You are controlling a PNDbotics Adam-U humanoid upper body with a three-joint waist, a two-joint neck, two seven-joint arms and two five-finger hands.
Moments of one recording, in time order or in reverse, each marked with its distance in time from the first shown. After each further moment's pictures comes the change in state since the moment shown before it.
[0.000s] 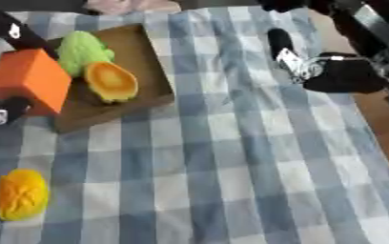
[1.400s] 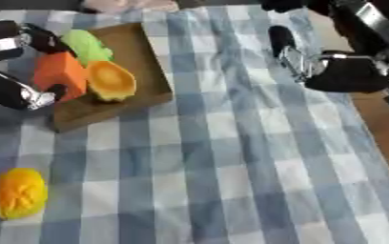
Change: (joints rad) left arm -0.037 -0.178 -0.027 0.394 -0.285 -0.108 0.089; right arm -0.008 0.031 0.000 0.000 -0.021 0.008 0.017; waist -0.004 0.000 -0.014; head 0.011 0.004
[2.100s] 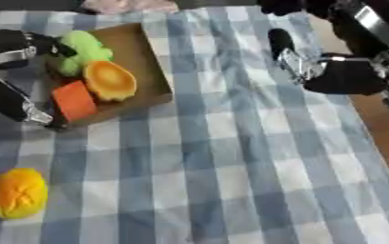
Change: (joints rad) left arm -0.002 -0.014 0.013 0.005 -0.143 -0.075 -0.016; right arm 0.010 0.008 0.000 0.000 -0.007 0.004 0.004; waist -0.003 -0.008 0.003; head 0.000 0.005
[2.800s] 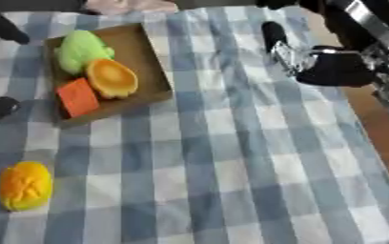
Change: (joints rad) left arm 0.262 0.280 0.079 -0.512 0.314 0.062 0.100; right arm 0.033 -0.001 -0.012 0.000 -0.007 -0.009 -0.012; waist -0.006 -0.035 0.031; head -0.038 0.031
